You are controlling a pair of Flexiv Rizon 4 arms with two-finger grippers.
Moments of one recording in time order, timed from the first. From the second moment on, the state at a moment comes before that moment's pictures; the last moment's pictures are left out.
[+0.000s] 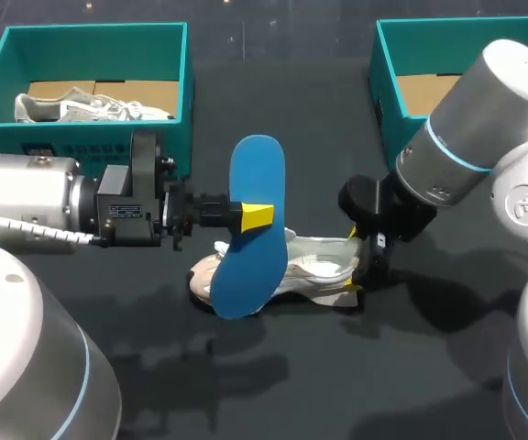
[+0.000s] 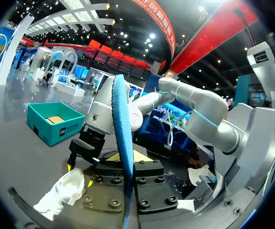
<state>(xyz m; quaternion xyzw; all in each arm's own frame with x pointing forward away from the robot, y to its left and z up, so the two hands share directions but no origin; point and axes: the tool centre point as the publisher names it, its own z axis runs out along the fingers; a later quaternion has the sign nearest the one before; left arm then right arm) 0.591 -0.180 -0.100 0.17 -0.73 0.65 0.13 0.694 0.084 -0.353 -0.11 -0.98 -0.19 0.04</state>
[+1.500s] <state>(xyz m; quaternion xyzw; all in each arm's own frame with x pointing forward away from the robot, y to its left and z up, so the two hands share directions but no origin) 0.591 -0.179 -0.099 0.17 -0.73 0.65 0.13 0.709 0.098 -0.321 -0.06 -1.00 -0.02 -0.02</state>
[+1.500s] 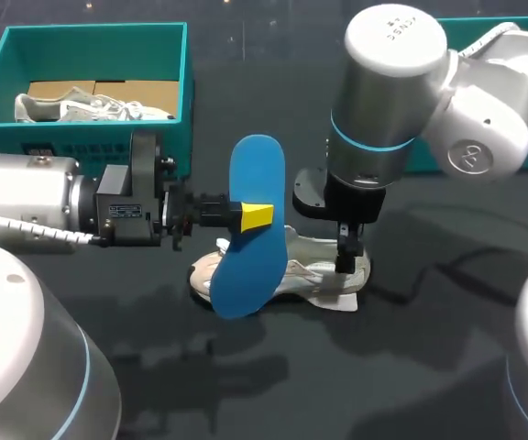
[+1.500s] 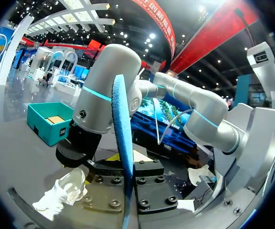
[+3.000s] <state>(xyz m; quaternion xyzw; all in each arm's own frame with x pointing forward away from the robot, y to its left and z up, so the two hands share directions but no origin) 0.591 -0.179 -0.099 0.17 -0.73 0.65 0.13 0.747 0.148 -0.376 -0.03 -1.00 -0.02 0.01</state>
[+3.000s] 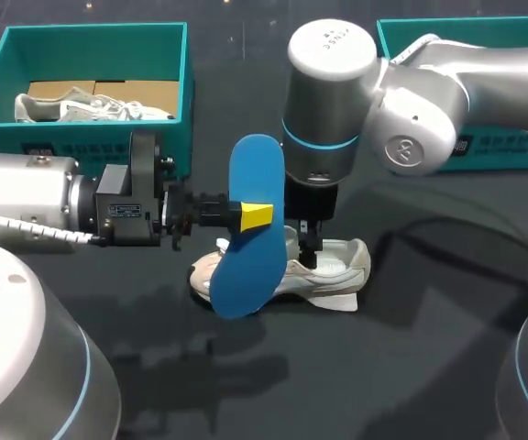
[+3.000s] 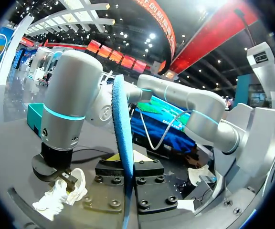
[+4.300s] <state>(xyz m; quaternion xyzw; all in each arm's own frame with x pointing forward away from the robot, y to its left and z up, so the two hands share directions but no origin) 0.591 -0.179 -0.099 0.17 -0.73 0.65 0.13 0.724 0.139 -0.347 -0.18 -0.98 -0.02 0.03</state>
